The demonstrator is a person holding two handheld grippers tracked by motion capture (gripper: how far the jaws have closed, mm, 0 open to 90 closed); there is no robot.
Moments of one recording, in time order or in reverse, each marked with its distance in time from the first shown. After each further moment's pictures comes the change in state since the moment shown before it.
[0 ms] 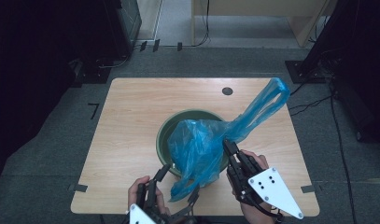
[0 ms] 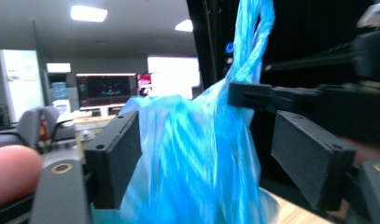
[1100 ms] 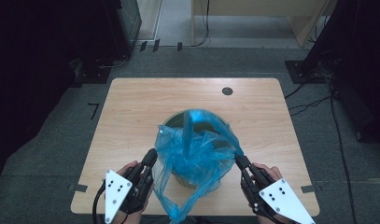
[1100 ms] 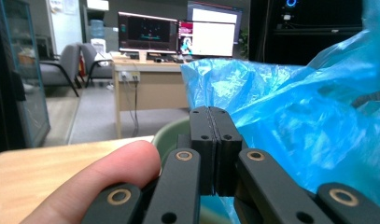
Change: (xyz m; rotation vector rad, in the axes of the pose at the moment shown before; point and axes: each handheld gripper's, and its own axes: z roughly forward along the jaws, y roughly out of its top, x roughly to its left) left arm 0.076 -0.033 -0.010 0.185 0.163 -0.146; right arm -0.025 -0.023 -0.034 0.120 0.014 -0.078
